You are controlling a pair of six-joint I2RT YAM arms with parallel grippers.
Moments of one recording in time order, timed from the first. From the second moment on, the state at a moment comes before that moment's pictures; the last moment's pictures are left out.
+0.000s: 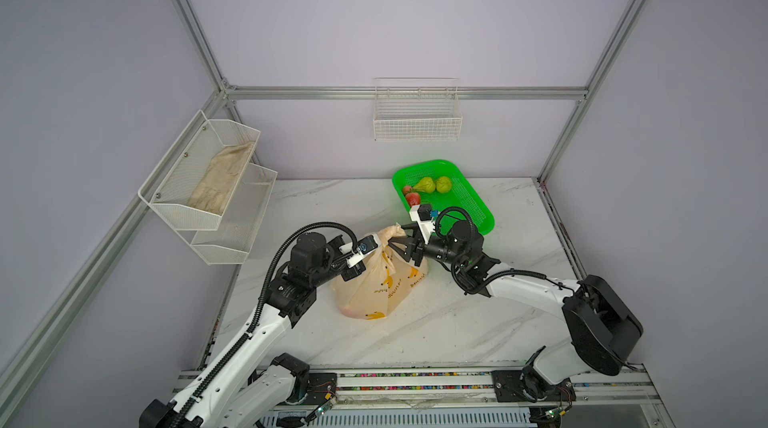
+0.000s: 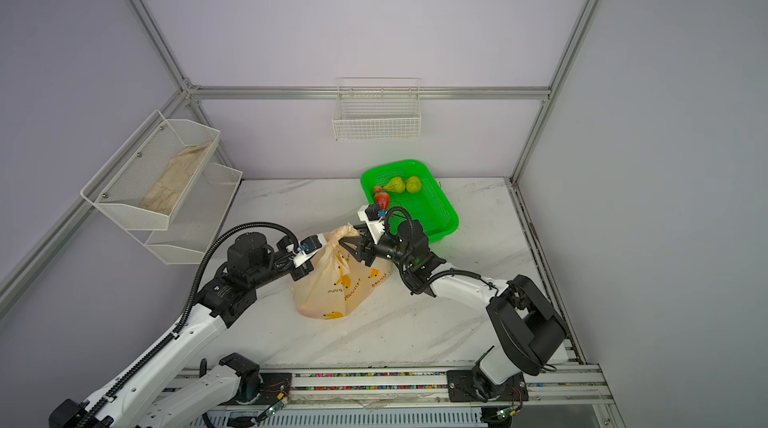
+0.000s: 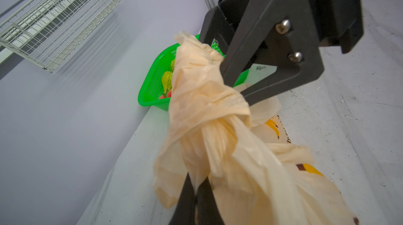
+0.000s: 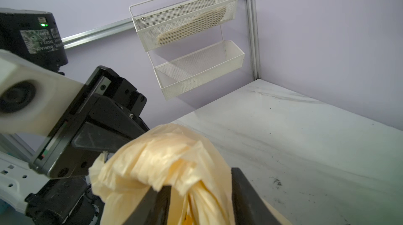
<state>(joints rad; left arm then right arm) -0.41 0.91 0.76 -0.19 0.31 0.66 0.72 1.49 0.84 0.65 -0.52 0.23</state>
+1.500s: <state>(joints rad) -0.41 0.91 0.76 -0.19 0.35 0.67 0.67 1.39 1.10 -0.15 -0.50 -0.27</state>
